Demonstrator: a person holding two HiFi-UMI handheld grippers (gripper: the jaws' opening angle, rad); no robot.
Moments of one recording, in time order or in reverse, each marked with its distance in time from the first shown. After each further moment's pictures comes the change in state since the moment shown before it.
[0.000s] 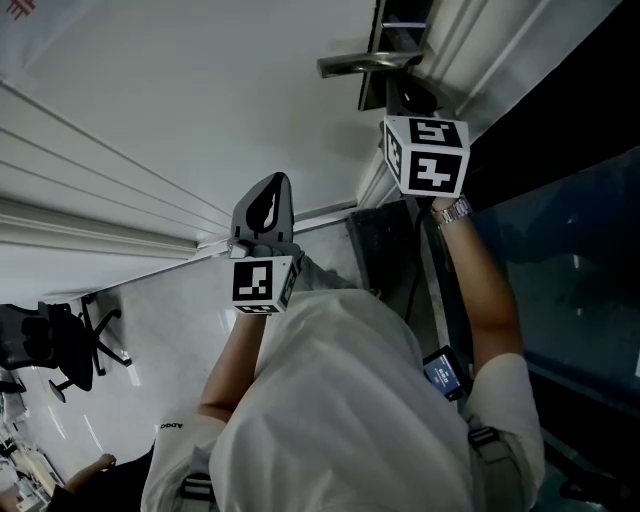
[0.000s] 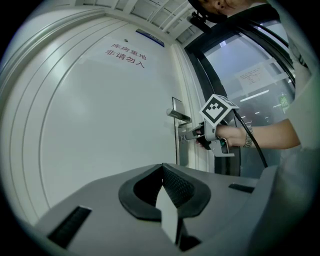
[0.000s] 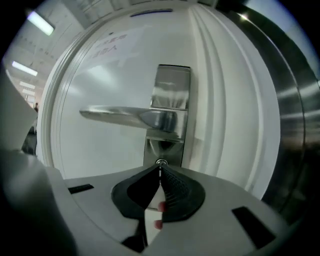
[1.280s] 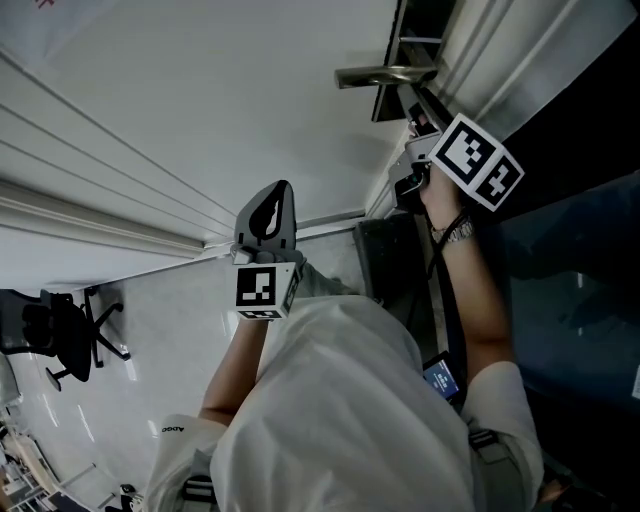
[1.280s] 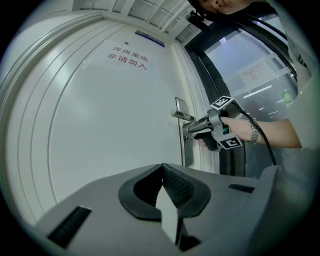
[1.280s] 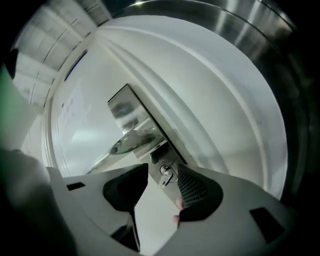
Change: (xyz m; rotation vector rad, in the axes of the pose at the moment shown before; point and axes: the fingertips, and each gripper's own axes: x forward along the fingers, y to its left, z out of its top) left arm -0.006 0.010 0.000 0.025 0.006 0.054; right arm -0.007 -0.016 0.007 0.775 -0.104 0.184
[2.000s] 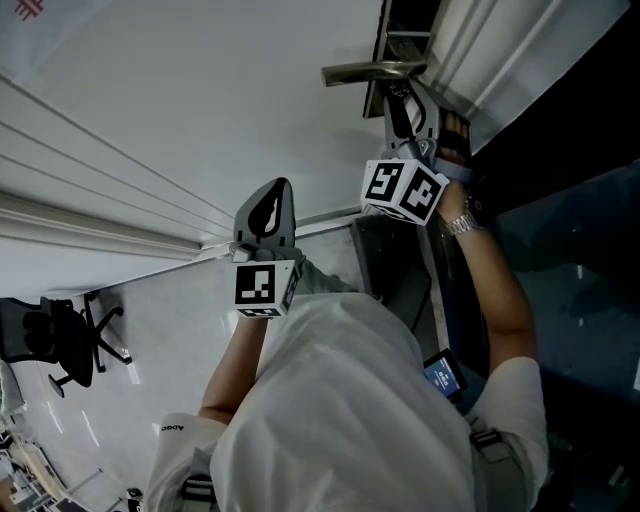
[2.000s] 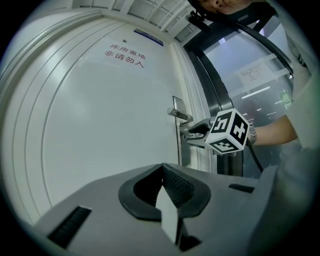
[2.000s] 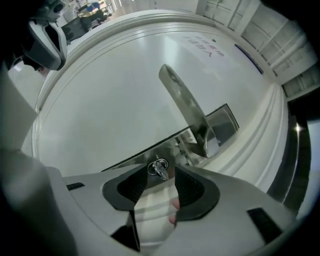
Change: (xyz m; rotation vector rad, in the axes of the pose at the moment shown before) left arm 0.004 -0.007 -0.008 -0.009 0.036 -0.024; right arm 0.005 0.008 -0.030 -1.702 0.020 -0.337
